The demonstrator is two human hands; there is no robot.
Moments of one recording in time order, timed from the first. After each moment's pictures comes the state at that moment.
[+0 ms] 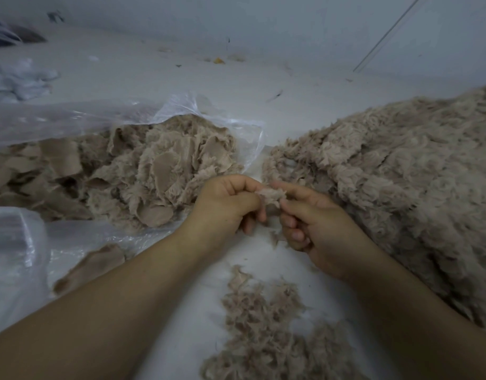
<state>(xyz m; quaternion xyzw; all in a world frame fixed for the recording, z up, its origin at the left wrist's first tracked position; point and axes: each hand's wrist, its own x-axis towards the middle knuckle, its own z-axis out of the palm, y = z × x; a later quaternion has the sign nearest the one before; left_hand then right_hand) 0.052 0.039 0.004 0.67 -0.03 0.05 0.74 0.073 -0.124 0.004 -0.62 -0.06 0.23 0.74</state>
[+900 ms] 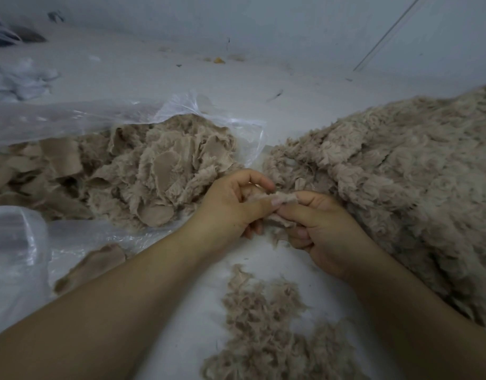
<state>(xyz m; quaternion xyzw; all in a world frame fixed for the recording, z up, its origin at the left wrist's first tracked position) 0.053 0.039 0.001 0.69 -0.06 0.01 0.72 0.073 -0.125 0.003 -0.64 -0.10 0.21 0.73</state>
